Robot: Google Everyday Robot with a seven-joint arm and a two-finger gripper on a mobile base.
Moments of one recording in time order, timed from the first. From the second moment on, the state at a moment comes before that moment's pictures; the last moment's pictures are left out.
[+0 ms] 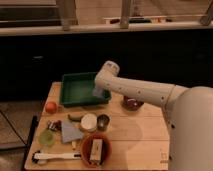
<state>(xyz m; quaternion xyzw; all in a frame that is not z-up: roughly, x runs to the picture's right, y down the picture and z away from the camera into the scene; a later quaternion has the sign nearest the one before) -0.002 -0.022 0.884 -0.03 -0.08 -0.63 0.77</state>
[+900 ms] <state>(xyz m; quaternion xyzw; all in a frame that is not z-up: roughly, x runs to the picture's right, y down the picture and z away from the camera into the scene) -0.009 -0.026 0.918 -0.02 -0.12 -0.56 0.82</state>
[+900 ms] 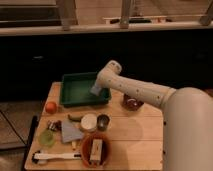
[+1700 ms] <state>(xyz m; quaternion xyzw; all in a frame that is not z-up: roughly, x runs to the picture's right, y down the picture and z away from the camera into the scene) -0.024 -0.030 0.932 -0.03 -0.14 -0.57 0.81</state>
